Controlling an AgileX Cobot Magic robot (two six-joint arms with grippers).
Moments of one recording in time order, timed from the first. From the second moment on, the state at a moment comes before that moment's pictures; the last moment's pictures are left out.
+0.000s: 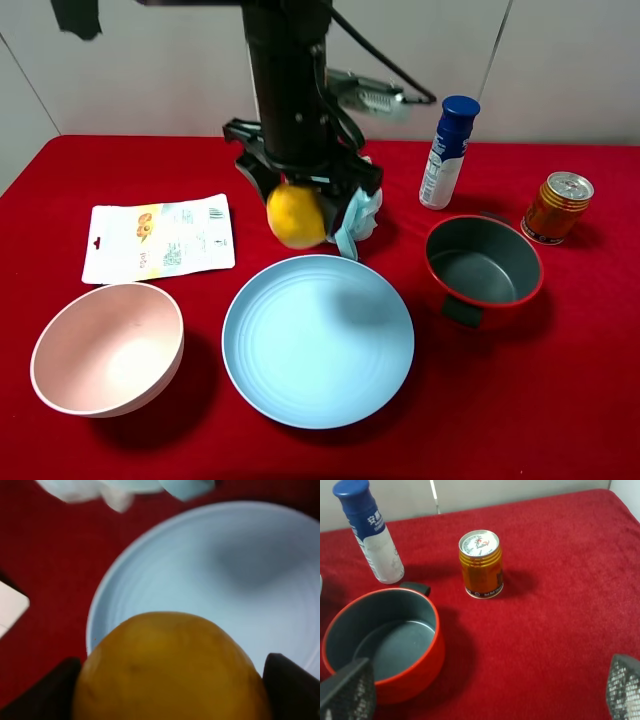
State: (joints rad) left arm -0.80 2.04 -1.71 0.03 1.17 -0.20; right arm -0.03 -0.01 -0.50 -0.06 1.03 0.11
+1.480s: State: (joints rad) left arm -0.90 2.08 -1.38 -0.01 0.83 -0.19; right arm -0.03 -0.01 -0.50 -0.06 1.03 0.11
